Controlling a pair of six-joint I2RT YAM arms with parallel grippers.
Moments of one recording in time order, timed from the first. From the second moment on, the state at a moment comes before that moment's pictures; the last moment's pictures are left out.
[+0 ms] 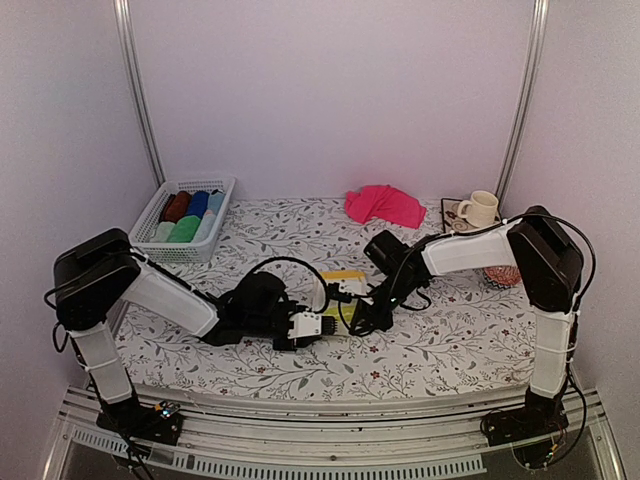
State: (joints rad) left arm -0.92 1.82 0.73 0.45 0.14 0.81; right arm 0.75 2.02 1.29 -0.50 -0.56 -0.59
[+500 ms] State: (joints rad) left arm -0.91 1.83 0.80 0.29 0.21 0.77; right arm 0.74 2.01 1.30 -0.50 -0.50 -0.58
